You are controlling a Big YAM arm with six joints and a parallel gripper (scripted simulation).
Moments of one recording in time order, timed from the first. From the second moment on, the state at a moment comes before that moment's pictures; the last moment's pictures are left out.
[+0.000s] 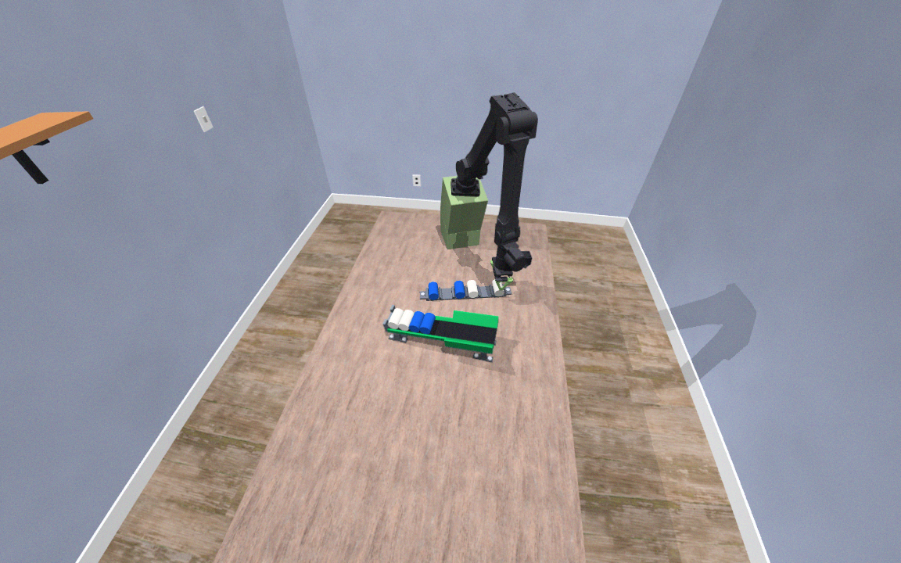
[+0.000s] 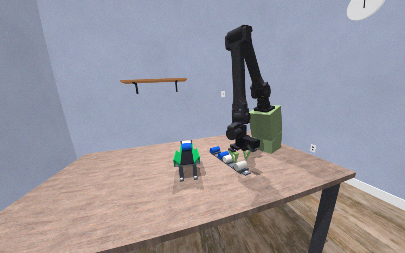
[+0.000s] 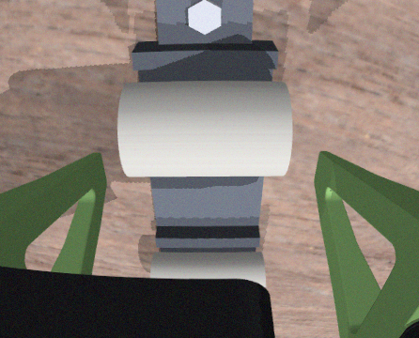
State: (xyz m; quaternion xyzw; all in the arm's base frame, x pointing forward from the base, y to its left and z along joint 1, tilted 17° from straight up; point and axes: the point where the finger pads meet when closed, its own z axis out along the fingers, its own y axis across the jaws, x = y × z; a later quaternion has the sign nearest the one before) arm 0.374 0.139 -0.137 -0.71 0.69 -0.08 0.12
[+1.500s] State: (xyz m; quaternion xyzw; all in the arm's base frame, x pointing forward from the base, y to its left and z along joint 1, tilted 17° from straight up) arm 0.374 0.139 -0.137 -0.71 0.69 -0.08 0.12
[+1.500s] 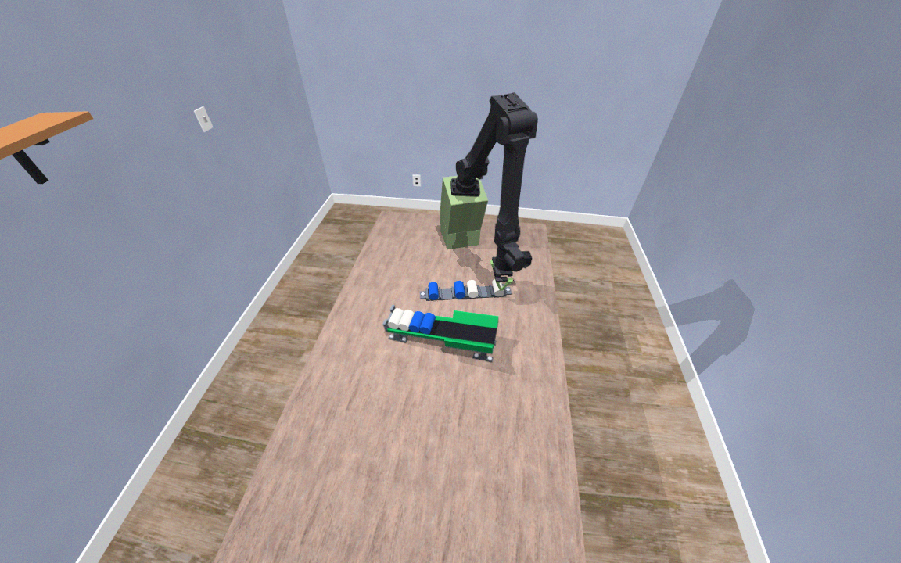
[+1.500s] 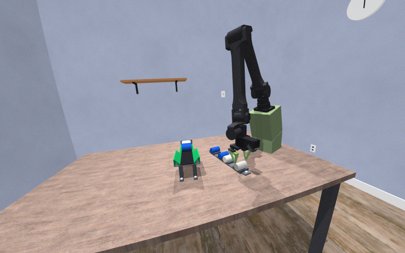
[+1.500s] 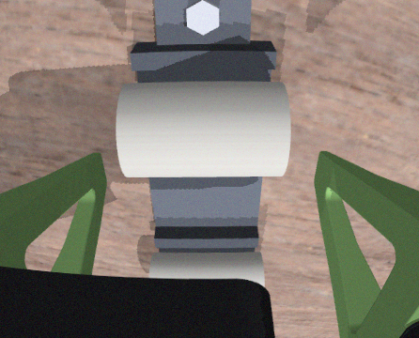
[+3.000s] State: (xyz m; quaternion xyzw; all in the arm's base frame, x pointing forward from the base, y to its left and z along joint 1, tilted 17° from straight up) arm 0.375 0.139 -0.137 -0.71 0.69 -0.08 0.12
